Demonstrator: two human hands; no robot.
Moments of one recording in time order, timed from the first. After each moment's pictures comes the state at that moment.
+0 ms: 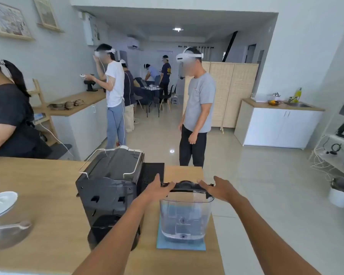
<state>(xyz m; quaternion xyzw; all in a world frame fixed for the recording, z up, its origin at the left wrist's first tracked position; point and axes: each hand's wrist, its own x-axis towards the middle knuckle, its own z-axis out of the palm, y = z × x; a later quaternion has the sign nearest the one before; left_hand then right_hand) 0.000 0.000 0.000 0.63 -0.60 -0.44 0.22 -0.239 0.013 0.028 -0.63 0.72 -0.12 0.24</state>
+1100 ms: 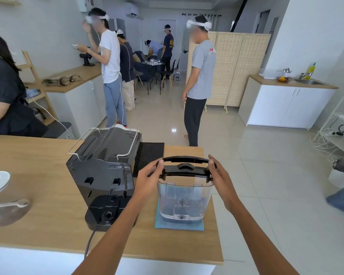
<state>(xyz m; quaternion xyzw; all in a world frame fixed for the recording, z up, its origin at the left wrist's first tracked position) 0.001 0.021 -0.036 0.56 -0.50 -0.43 0.50 -0.235 0.023 -0.029 -0.54 0.59 -0.46 0.40</state>
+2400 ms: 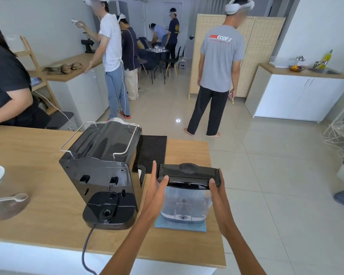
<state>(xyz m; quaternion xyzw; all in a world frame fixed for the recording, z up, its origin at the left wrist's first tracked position) -0.029 0.043 -0.061 0.55 -0.49 -0.45 0.50 -0.214 0.051 -0.069 -0.46 0.55 -0.51 0.47</state>
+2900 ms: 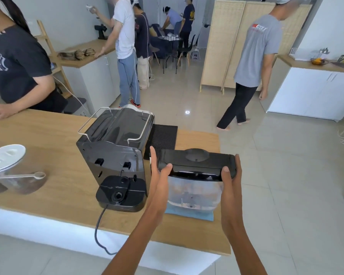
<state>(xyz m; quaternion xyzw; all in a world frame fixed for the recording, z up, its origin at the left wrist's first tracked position) -0.028 0.085 -0.011 0.52 -0.40 -0.46 0.60 -0.185 0.084 -0.024 -0.43 0.51 -0.61 0.42</state>
